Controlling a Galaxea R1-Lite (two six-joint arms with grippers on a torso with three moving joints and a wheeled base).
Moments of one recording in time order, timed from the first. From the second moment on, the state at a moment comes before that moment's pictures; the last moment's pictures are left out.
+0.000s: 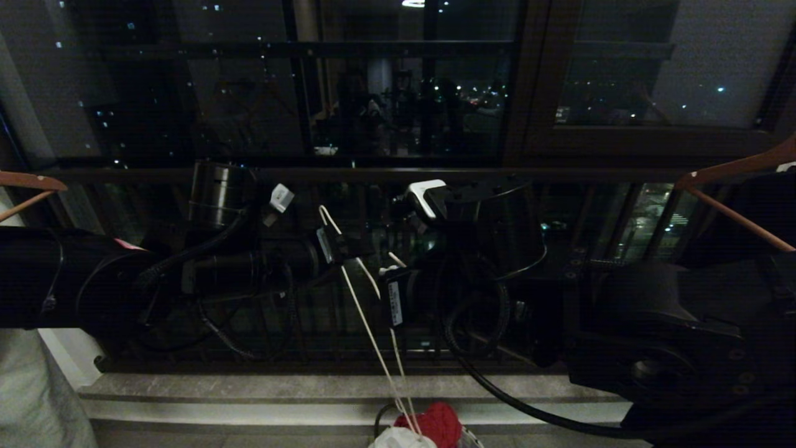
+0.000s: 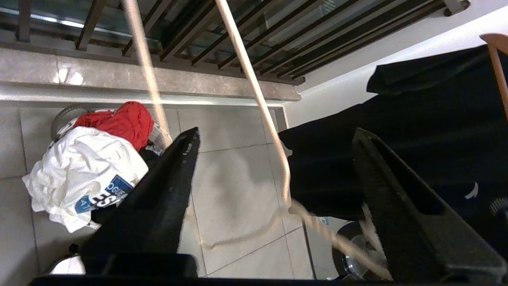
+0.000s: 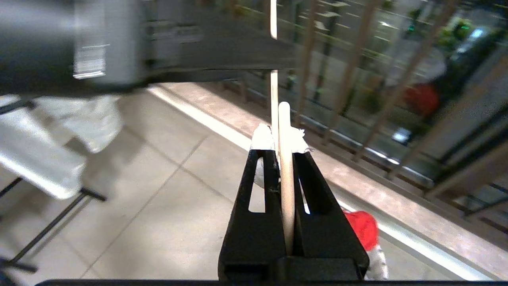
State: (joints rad) left arm -0.44 1.70 -1.04 -0.27 -0.26 -0.74; right arm 0.89 1.86 -1.24 -0.29 -0.25 0.19
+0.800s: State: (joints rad) left arm -0.44 1.72 -0.98 -0.41 -0.27 -0.79; right arm 0.96 1.82 -1.22 -0.29 -0.21 0.25
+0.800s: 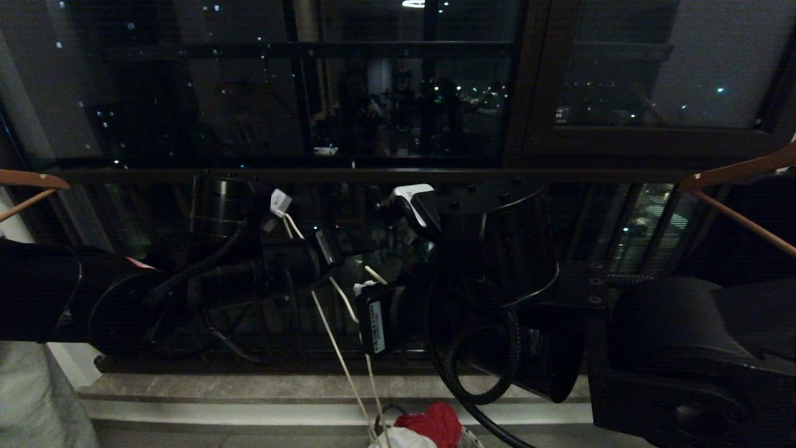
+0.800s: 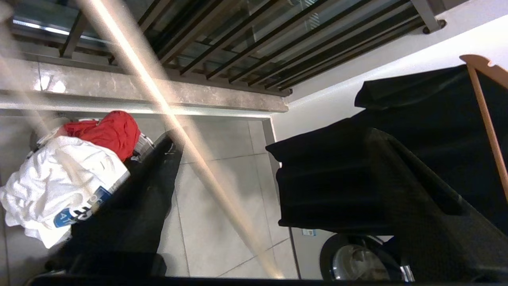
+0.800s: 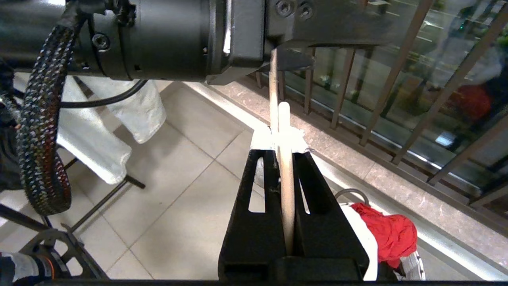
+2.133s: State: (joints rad) left arm -0.43 1.71 -0.97 -0.42 -0.27 -0.78; right arm 0.97 1.80 -1.19 -0.29 -0.20 0.22
